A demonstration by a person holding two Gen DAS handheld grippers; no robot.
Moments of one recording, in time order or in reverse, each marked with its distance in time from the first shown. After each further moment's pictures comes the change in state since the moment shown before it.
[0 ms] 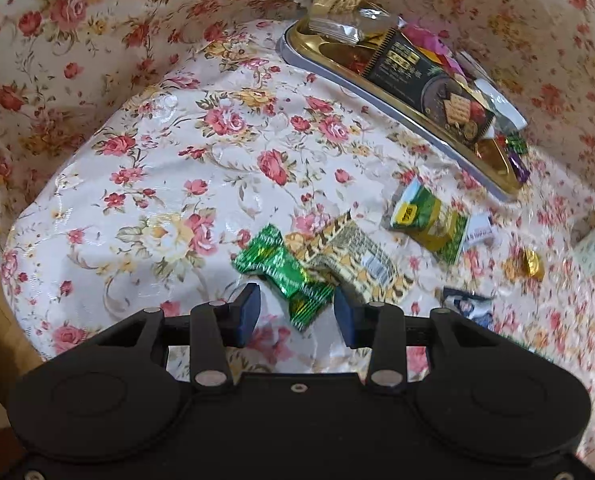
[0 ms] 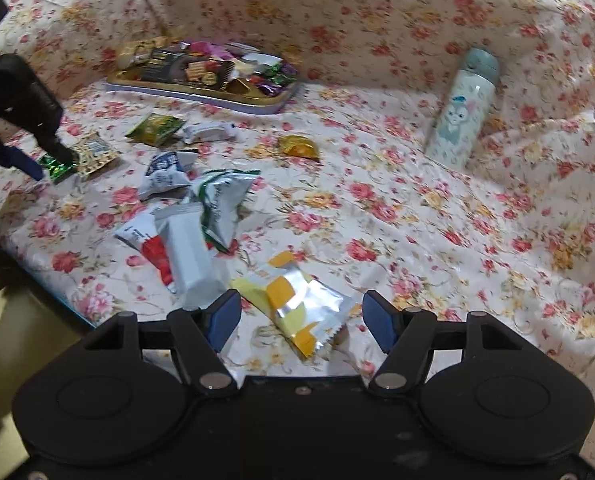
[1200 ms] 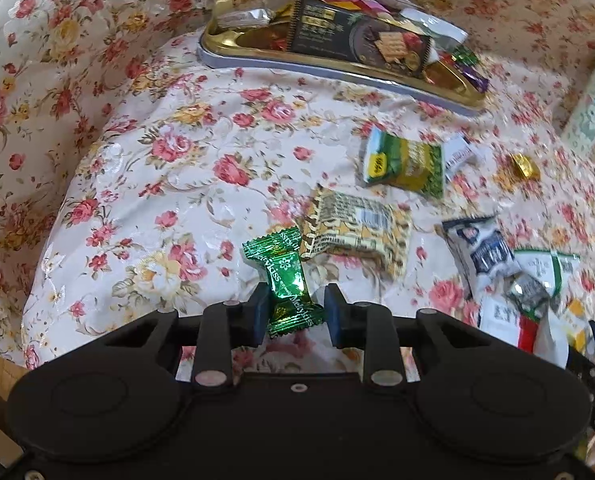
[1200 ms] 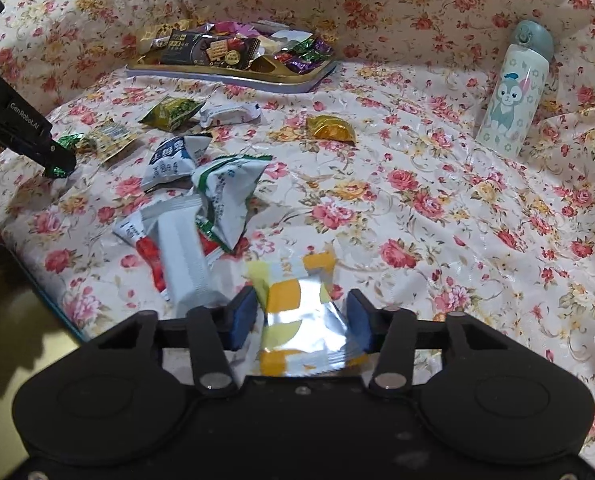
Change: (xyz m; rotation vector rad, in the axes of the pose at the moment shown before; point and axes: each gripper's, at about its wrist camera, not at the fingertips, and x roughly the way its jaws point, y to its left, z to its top) left arm 0.001 -0.018 -0.008 0.400 0.046 0.016; right arm 0.042 -0.013 0.007 -0.001 0.072 0.159
